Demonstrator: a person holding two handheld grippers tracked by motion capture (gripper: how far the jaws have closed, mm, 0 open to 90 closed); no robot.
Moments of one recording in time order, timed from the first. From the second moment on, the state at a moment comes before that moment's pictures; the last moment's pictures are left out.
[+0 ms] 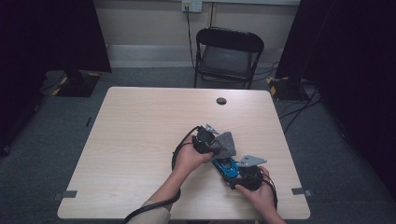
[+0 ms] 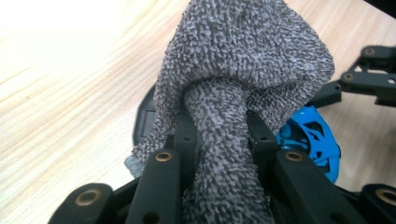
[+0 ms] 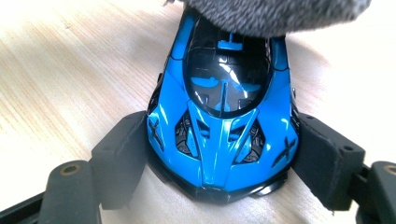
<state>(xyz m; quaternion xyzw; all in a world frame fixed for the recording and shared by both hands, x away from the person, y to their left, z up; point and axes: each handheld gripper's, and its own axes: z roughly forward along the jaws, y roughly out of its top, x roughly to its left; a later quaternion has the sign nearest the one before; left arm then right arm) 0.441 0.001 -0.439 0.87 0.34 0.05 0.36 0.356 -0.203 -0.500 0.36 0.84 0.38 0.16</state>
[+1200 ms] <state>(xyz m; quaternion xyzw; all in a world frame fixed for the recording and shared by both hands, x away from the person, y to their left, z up) 0.429 -0.005 -0.440 0.87 0.34 0.05 0.35 0.356 -0.203 -0.500 0.36 0.84 0.38 0.16</state>
